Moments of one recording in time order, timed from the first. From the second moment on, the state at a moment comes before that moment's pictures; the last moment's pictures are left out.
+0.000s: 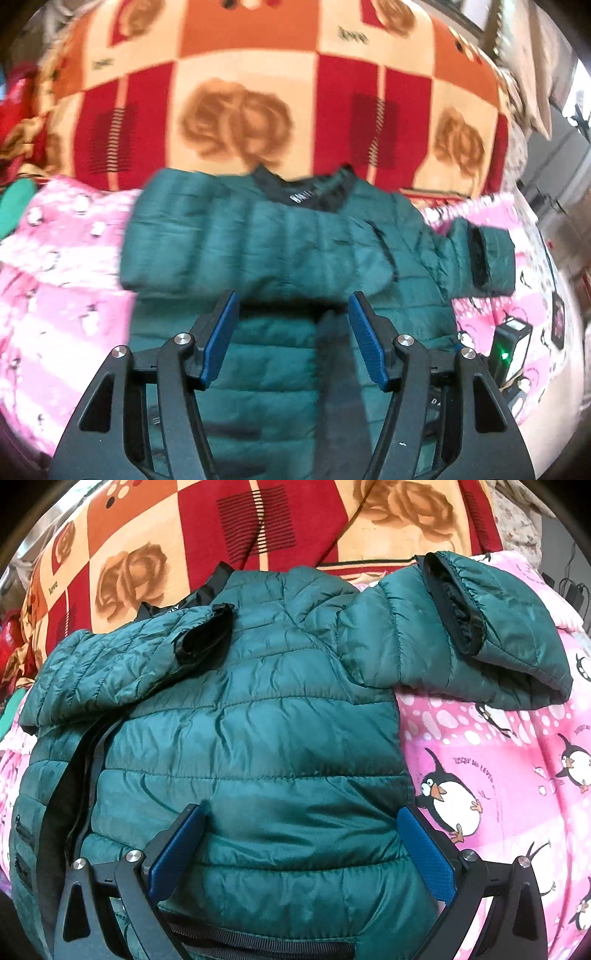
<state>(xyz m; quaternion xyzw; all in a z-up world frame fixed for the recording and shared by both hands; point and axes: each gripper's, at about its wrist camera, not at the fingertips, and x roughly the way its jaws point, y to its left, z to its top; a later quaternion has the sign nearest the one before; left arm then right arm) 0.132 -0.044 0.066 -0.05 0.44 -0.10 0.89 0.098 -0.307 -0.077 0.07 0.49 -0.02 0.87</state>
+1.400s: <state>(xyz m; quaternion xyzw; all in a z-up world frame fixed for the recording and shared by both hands) 0.205 0.144 -0.012 -0.20 0.37 0.12 0.90 0.226 -0.284 -0.025 0.00 0.42 -0.06 0.91</state>
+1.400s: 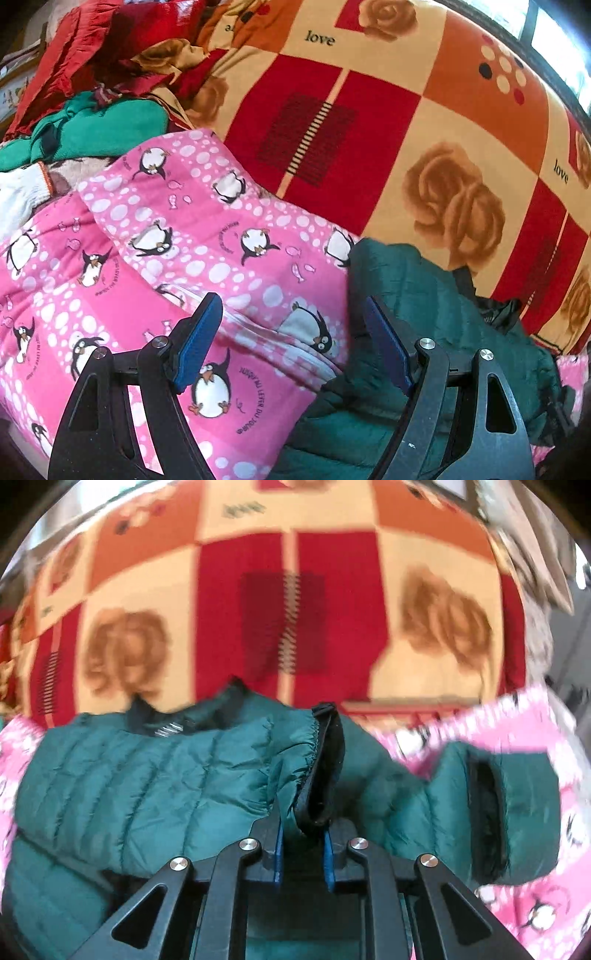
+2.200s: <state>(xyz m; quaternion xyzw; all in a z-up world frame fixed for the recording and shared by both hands) 0.233 0.069 -0.046 -0.10 0.41 0.04 0.90 0.252 -0.225 -0.033 0.01 0.45 0.06 0.89</state>
